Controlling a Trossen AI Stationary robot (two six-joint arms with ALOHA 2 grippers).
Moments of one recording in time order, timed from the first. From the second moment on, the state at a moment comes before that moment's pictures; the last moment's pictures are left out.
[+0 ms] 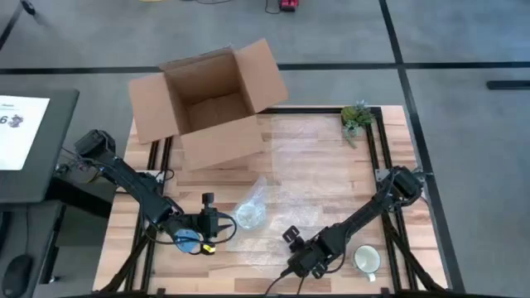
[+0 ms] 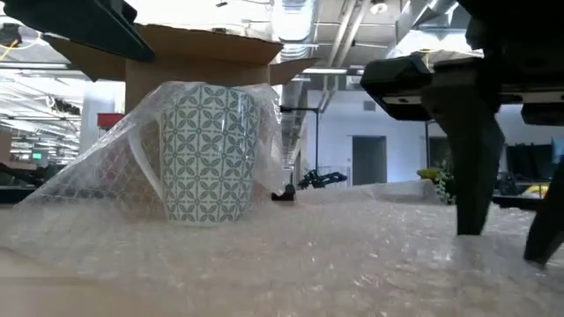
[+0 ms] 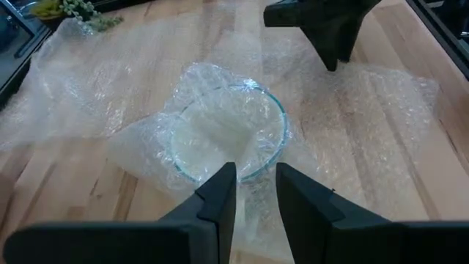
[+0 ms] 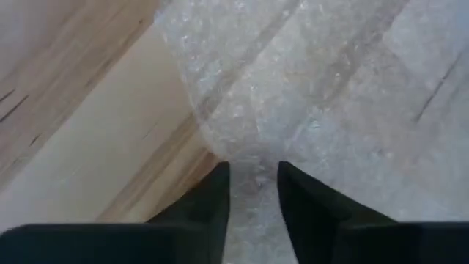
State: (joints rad) left arm -0.73 1.33 0.76 -0.23 -0.74 -0.36; right arm 0.61 2.01 1.29 -0.45 0.18 -0.14
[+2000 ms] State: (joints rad) left arm -0.68 1.32 0.68 0.12 -0.62 -0.17; right arm 0.25 2.02 1.58 -0.36 0.30 0.03
